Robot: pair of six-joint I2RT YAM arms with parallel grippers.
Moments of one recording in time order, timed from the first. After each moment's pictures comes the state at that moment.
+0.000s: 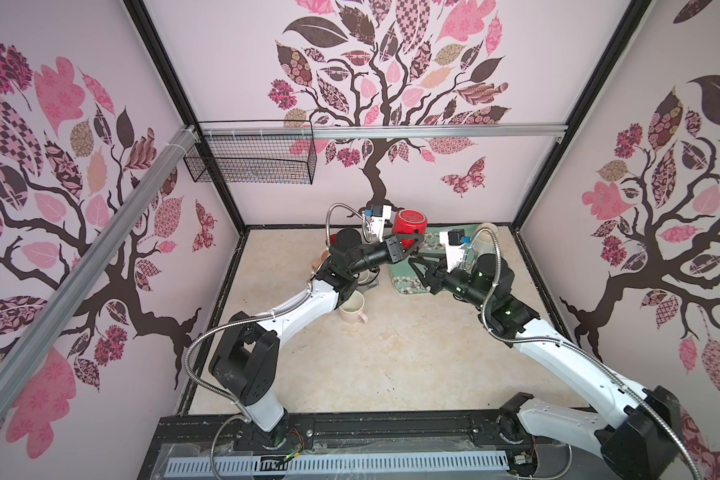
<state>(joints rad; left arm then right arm) -0.61 1.66 1.26 0.59 0.61 -0.95 0.52 1.12 0.88 0.17 -0.27 0.31</state>
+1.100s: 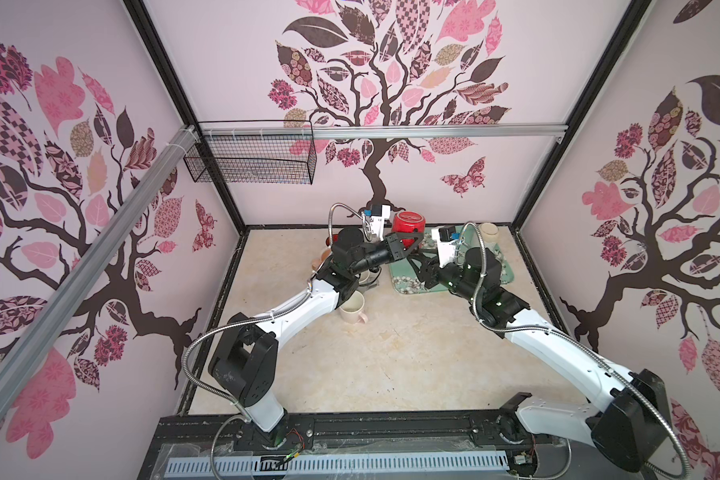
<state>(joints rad) -0.62 1.66 1.27 0.53 0.55 -1.01 0.53 1.21 0.94 0.14 -0.16 0.23</state>
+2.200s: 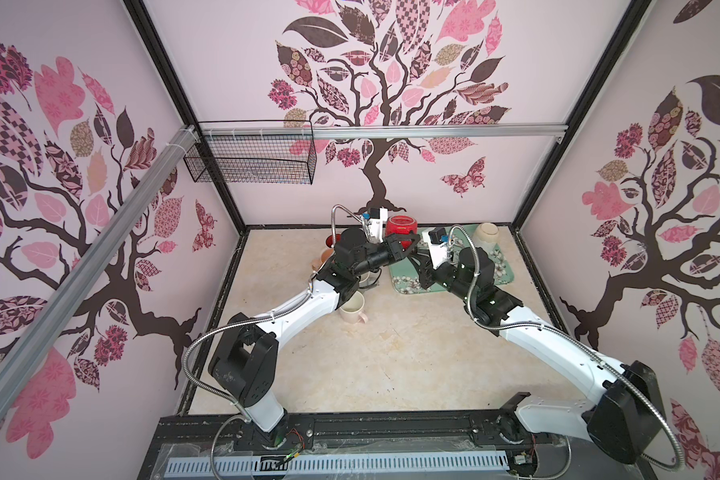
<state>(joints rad) -0.62 1.66 1.26 0.44 0.48 -1.00 0.55 1.25 0.95 0.16 -0.12 0.04</state>
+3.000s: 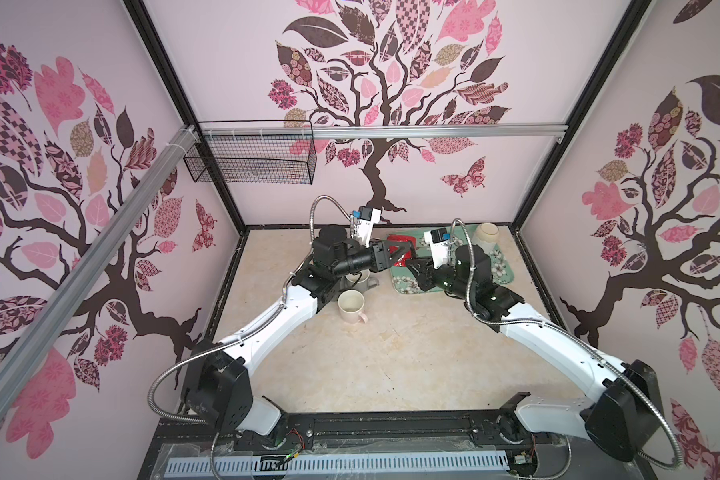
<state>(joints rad) -0.55 1.44 1.23 0.14 0.63 -0.58 0.54 1.28 1.04 -0.06 -0.23 0.25</state>
